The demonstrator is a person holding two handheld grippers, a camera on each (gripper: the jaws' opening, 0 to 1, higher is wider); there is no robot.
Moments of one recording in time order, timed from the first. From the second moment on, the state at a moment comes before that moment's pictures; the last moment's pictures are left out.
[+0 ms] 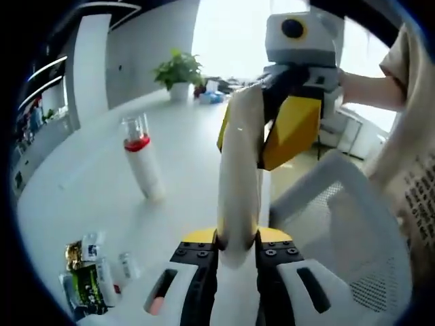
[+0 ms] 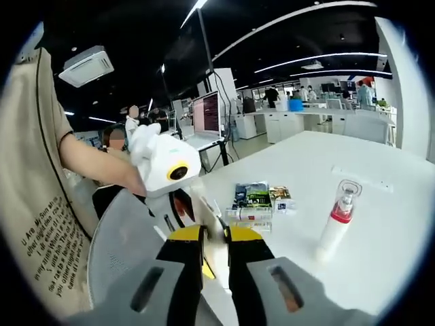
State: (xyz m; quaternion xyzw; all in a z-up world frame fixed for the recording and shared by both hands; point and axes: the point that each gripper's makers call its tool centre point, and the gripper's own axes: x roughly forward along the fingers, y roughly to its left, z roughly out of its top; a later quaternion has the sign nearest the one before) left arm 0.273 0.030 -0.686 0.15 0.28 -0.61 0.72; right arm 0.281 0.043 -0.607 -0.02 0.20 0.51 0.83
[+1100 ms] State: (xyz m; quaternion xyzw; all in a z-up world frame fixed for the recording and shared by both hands) left arm 0.280 0.029 -0.709 0.18 0.27 -0.62 0.72; right arm 0.286 0.040 -0.633 -0.04 0.22 0.49 0.84
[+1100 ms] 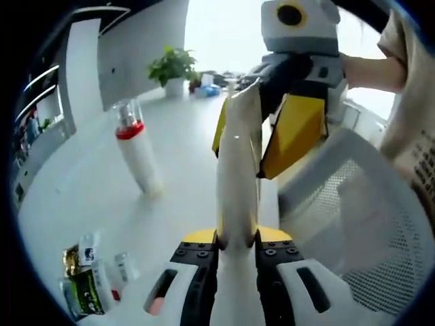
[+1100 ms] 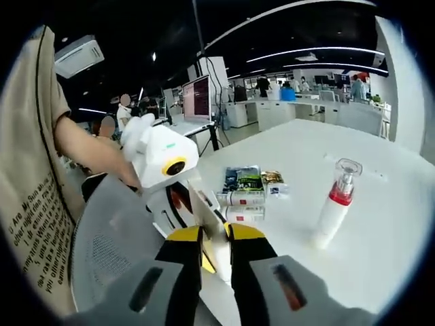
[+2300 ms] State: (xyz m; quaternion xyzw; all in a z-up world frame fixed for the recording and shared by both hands) left arm 0.340 0.025 -0.709 0.19 0.25 -0.63 0.71; right arm 0.302 -0.006 -0.670 0.02 0.25 0.31 0.92
